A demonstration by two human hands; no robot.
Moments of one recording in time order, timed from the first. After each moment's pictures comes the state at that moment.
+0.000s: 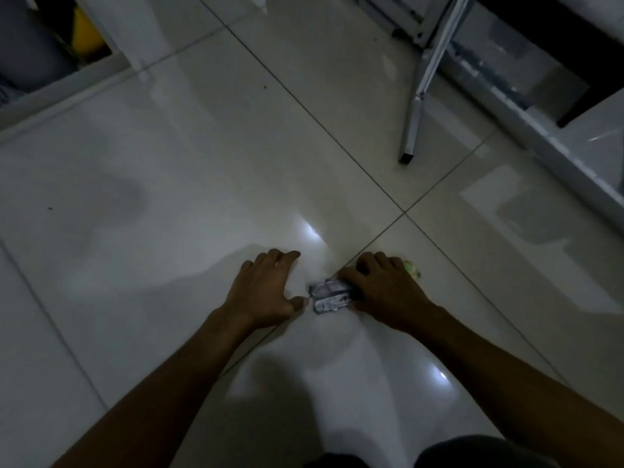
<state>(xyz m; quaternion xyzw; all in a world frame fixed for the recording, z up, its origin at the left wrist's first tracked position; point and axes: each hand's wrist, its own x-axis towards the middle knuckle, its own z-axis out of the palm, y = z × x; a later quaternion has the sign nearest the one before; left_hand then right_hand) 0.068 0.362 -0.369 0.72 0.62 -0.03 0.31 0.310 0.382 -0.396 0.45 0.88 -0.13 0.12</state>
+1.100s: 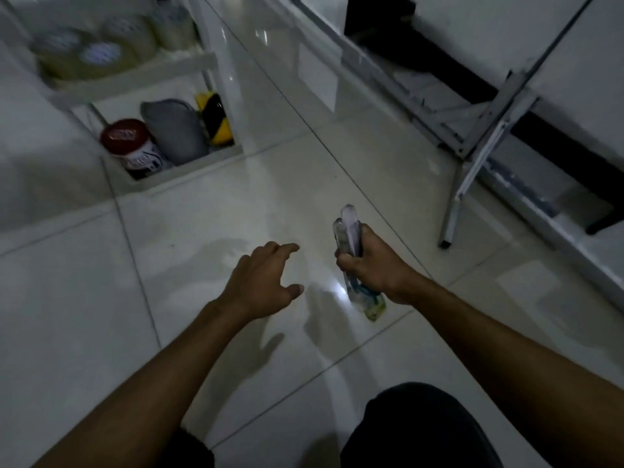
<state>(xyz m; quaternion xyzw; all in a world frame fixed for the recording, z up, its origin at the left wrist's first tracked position) -0.034 0.380 -0.236 0.67 0.70 0.08 0.23 0.162 0.463 -0.233 0.55 0.64 -0.52 -0.13</state>
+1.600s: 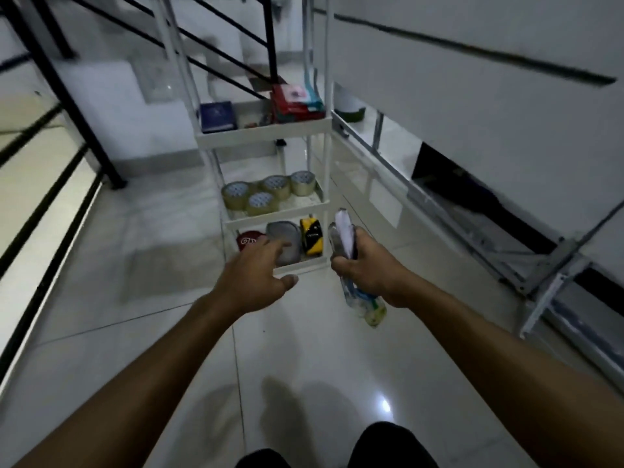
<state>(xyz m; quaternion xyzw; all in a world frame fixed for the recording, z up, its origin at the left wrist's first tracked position) -0.191 0.367 -0.017 0.60 0.78 0.18 0.07 -0.009 0.477 -0.014 0.41 0.76 -0.47 -0.19</state>
